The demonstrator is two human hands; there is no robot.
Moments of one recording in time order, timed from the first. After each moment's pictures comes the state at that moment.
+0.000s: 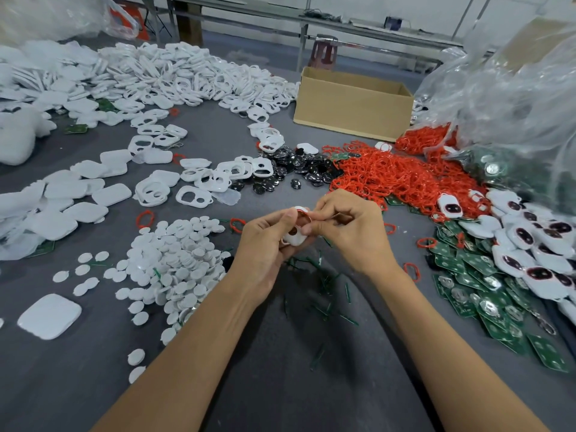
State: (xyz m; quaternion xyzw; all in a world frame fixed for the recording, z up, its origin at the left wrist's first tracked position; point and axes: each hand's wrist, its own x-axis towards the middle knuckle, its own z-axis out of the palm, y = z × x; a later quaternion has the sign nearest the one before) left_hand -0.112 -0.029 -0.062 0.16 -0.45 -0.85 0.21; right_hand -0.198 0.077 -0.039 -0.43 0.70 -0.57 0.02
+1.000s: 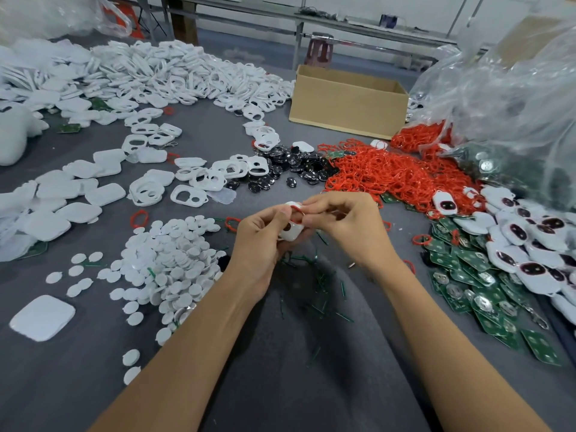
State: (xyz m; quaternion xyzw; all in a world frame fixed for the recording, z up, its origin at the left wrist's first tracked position) left_hand -0.117 -0.029 -0.069 0.16 -0.47 -0.83 0.24; right_hand -0.202 0.077 -0.032 -0.38 0.75 -0.54 0.07
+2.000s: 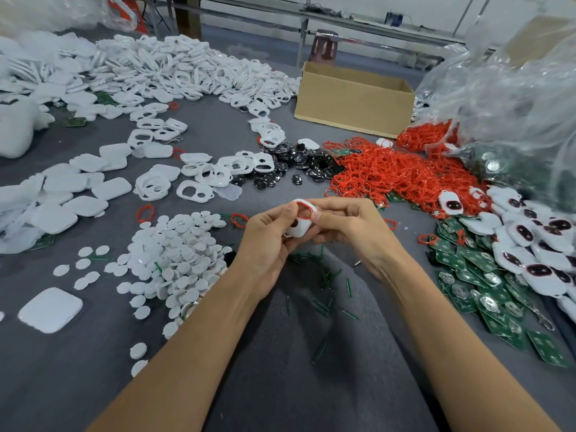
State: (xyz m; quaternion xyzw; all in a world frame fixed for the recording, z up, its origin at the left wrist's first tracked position) left_hand -0.114 -0.029 -0.065 0.15 -0.42 -0.87 0.20; right_hand -0.197 0.081 -0.030 -0.29 0.70 -0.60 0.26
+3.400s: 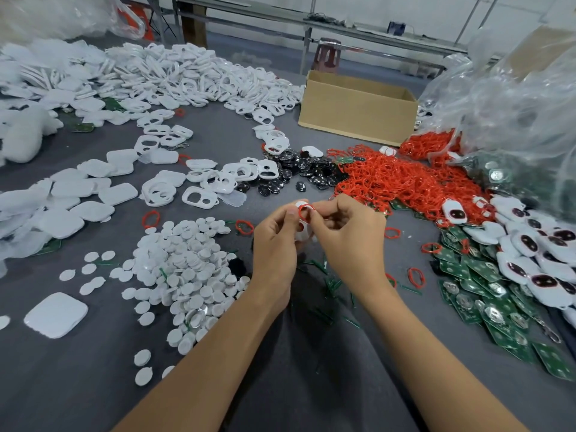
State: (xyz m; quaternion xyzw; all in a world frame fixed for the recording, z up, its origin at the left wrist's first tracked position) left_hand -0.120 -0.012 -0.065 0.20 -0.49 -0.78 0.32; right_hand -0.174 0.060 -0.038 -0.31 0.78 -0.53 -0.09
